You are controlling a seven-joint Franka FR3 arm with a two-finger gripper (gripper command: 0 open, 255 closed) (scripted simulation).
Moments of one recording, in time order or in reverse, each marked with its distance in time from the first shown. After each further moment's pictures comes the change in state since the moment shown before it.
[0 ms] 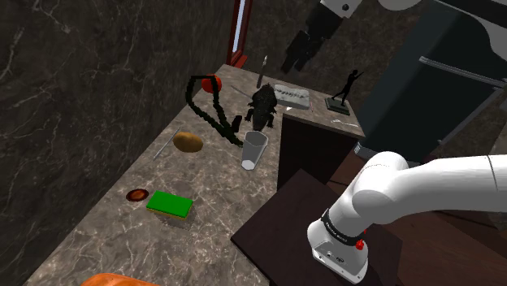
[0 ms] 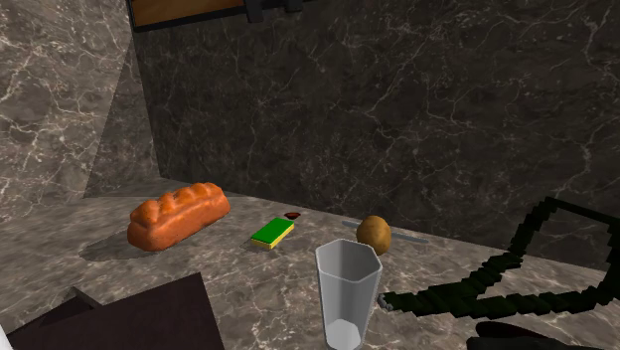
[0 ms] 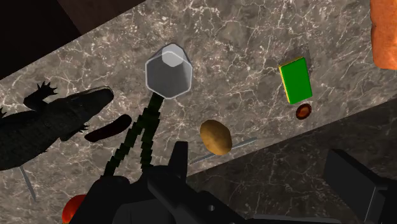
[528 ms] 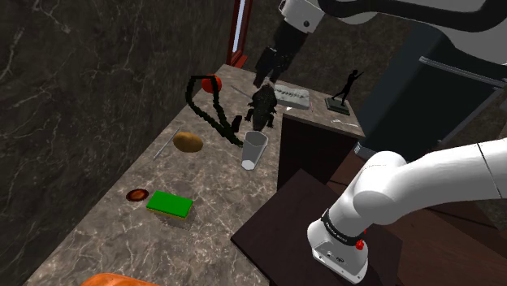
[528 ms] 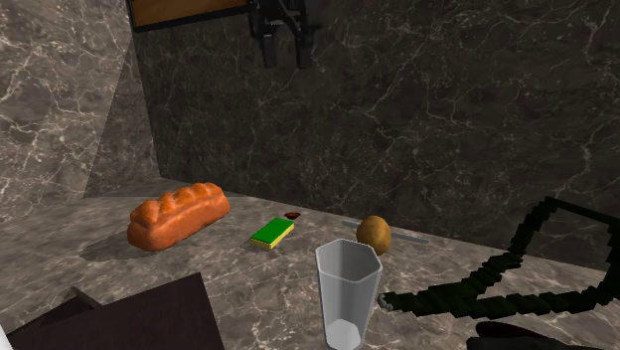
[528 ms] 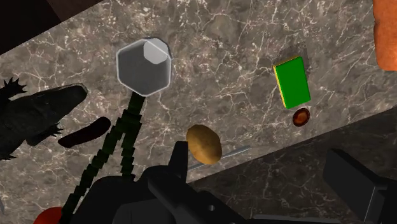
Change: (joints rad) arm 0.028 0.144 0.078 -0.022 0.029 0.122 0.055
